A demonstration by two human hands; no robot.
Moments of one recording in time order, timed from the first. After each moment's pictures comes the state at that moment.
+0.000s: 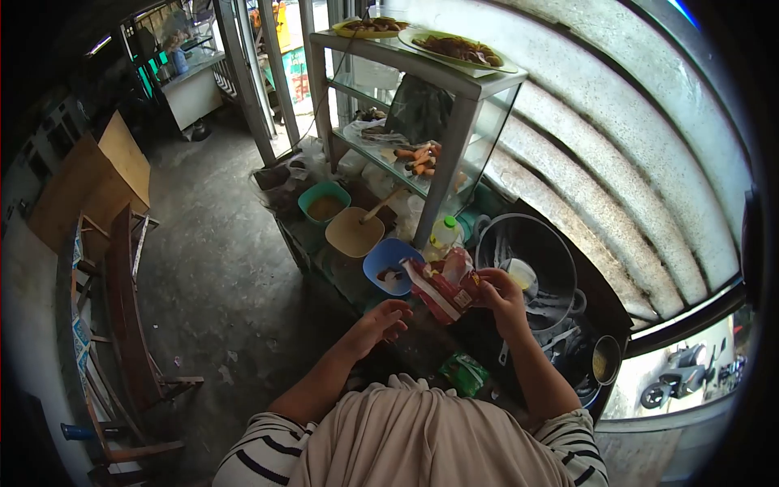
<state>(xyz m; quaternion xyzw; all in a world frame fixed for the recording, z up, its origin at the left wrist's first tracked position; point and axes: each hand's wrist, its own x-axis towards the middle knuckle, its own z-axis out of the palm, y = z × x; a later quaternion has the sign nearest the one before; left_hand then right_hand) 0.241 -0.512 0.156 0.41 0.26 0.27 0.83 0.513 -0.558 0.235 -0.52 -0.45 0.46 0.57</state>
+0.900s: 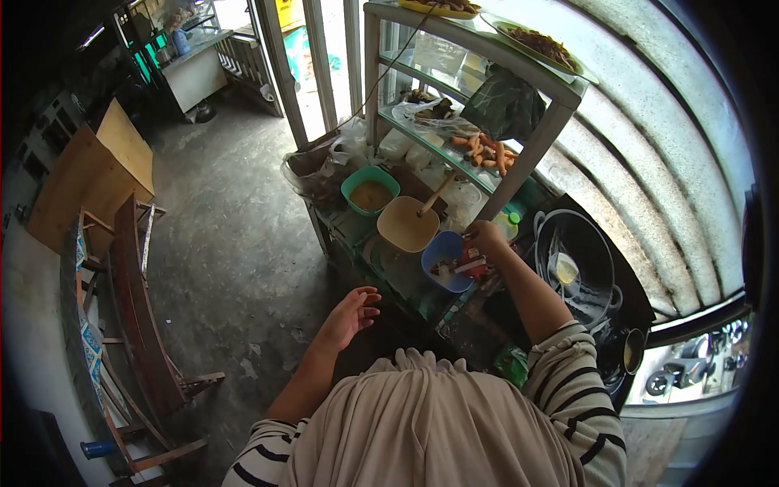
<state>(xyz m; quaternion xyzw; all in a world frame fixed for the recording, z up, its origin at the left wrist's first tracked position) 0.053 -0.435 0.119 0.29 0.35 0.34 0.82 0.447 -0.327 0.112 -0.72 -0.61 0.27 0.18</state>
